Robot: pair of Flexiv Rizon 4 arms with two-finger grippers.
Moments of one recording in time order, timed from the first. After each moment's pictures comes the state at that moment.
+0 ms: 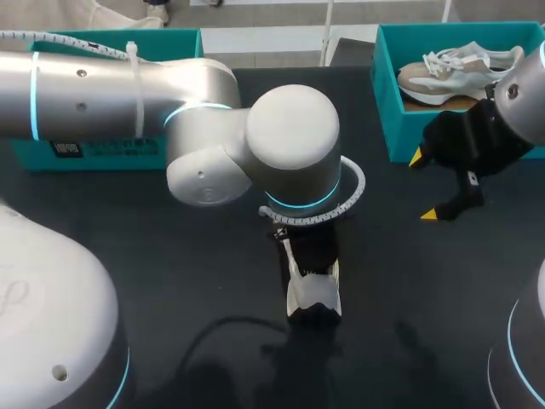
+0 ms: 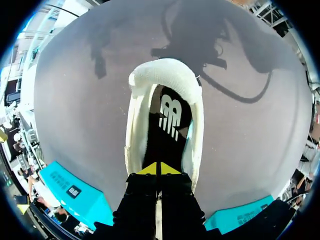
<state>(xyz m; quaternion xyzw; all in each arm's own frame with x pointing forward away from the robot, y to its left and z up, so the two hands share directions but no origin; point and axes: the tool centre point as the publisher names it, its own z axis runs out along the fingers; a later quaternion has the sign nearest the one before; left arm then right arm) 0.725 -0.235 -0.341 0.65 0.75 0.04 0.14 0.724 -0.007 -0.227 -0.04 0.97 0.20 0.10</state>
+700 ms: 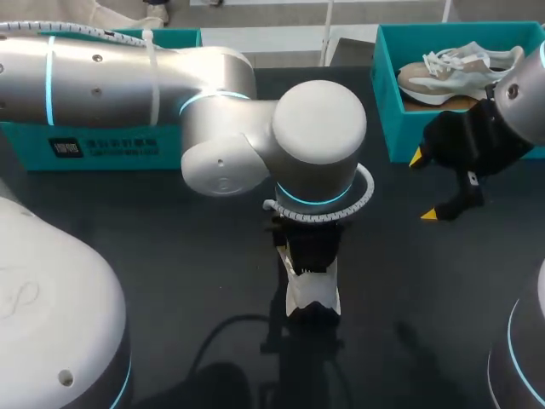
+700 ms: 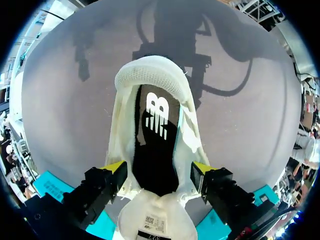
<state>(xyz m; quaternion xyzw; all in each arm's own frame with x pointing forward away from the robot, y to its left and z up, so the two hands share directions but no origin) 0.728 -0.227 -0.349 0.67 0.73 0.08 0.10 0.724 -0.007 -0.227 -0.04 0.97 0.20 0.10</state>
